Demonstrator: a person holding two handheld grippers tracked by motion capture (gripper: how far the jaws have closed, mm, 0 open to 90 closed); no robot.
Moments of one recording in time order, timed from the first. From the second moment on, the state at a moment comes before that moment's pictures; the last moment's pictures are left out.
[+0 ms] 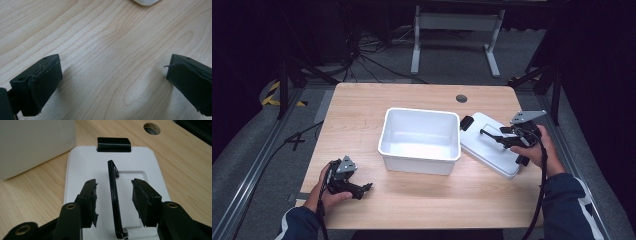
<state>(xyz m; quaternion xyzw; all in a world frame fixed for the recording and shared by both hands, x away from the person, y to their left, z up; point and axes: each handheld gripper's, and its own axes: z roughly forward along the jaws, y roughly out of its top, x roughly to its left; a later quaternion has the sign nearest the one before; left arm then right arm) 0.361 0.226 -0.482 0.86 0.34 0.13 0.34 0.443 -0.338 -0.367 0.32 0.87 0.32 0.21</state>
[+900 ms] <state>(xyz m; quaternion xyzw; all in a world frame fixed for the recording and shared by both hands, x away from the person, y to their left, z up) 0.362 0.225 -0.482 0.86 0.34 0.13 0.35 0.379 -0.318 -0.374 0.25 0.88 0.35 0.19</state>
